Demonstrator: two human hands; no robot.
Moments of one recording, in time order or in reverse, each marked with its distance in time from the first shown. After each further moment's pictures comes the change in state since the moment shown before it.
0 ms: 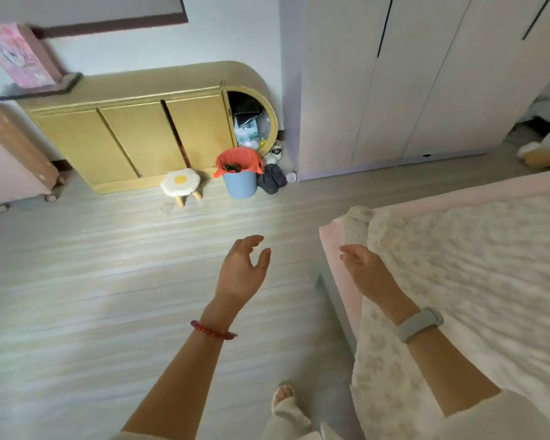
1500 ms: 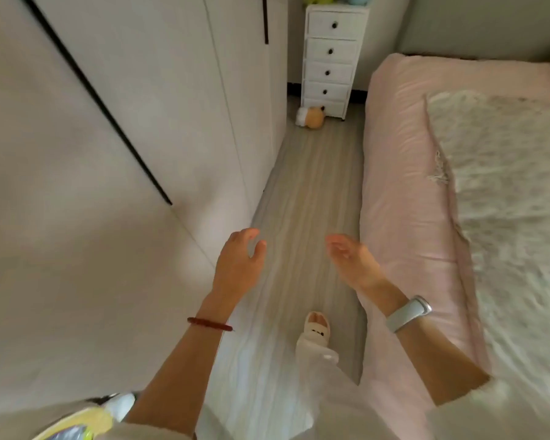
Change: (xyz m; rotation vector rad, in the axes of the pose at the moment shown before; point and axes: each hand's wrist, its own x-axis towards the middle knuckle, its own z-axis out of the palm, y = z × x) left_hand 0.935 0.259 0.476 0.017 -0.916 0.697; right_hand 0.809 0.000 -0.300 0.329 0.881 0.647
